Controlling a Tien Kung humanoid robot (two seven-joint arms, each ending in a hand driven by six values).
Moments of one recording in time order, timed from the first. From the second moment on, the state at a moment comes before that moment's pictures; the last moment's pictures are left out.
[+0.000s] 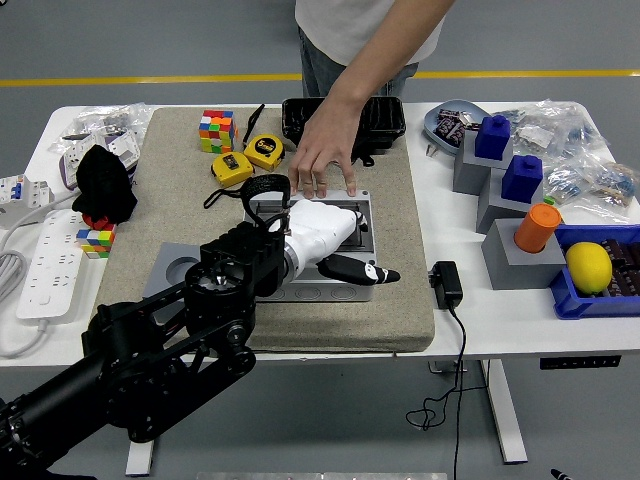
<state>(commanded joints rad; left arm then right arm) -0.57 0.02 -0.75 -1.56 2.15 -0.45 0.65 0.13 -0.07 1.42 0.18 -1.57 -0.04 -0.06</state>
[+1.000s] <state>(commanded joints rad) -0.27 0.00 -1.35 -1.57 1.54 -0.02 -0.22 0.13 -0.07 1.44 0.18 -1.57 -0.04 -0.07</state>
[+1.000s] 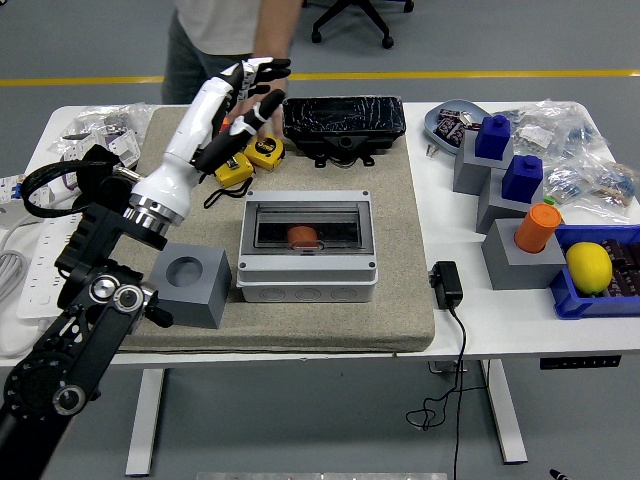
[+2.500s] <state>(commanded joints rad) -0.05 0.00 -1.62 -1.45 1.60 0.02 0.00 0.12 -0.06 1.45 0.18 -1.59 -0.04 -0.06</state>
